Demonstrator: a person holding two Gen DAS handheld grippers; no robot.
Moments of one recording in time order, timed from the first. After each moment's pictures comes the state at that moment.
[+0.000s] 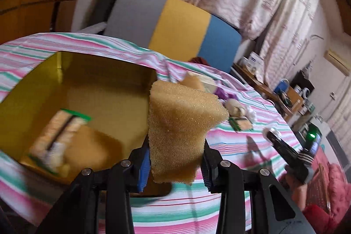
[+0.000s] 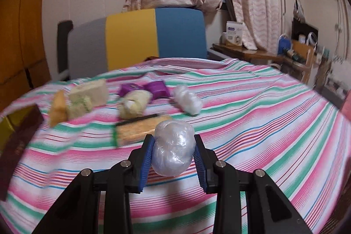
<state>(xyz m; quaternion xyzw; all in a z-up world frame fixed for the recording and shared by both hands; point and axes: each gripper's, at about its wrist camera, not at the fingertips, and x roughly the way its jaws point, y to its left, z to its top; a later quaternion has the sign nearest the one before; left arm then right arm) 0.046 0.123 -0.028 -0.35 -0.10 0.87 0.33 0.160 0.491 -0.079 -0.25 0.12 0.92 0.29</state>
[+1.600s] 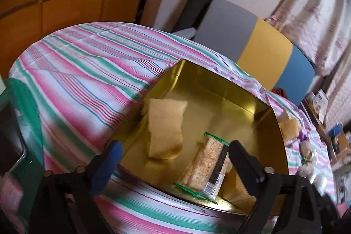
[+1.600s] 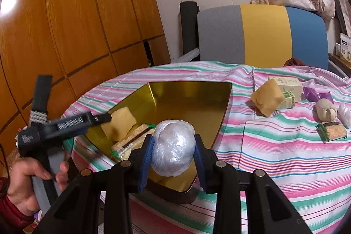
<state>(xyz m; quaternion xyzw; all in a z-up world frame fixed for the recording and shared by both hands) -0.016 -0.023 -0.041 -0.38 -0.15 0.91 0.09 0.093 0.224 -0.040 -0.28 0.09 0.95 -0.07</state>
